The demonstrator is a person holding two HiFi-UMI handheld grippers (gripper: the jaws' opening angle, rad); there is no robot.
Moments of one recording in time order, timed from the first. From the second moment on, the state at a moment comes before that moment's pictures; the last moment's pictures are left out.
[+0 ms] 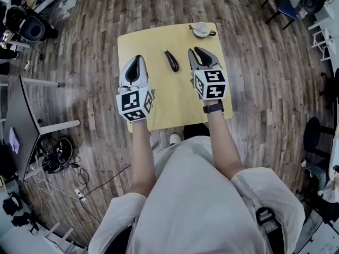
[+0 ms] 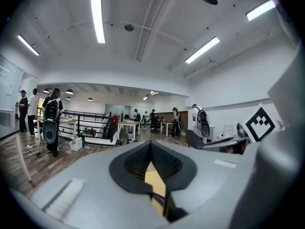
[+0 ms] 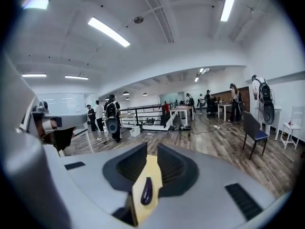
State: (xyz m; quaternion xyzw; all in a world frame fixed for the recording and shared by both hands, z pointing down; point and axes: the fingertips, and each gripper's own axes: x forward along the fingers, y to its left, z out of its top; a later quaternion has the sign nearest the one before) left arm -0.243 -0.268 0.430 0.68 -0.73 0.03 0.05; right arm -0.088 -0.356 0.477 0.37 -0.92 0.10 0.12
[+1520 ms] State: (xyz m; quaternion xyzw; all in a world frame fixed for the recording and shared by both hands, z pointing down) left arm -0.248 -0.220 0.343 0.70 -0.72 -0.01 -0.03; right arm -0.090 -0.290 0.343 0.38 -0.92 -0.03 0.05
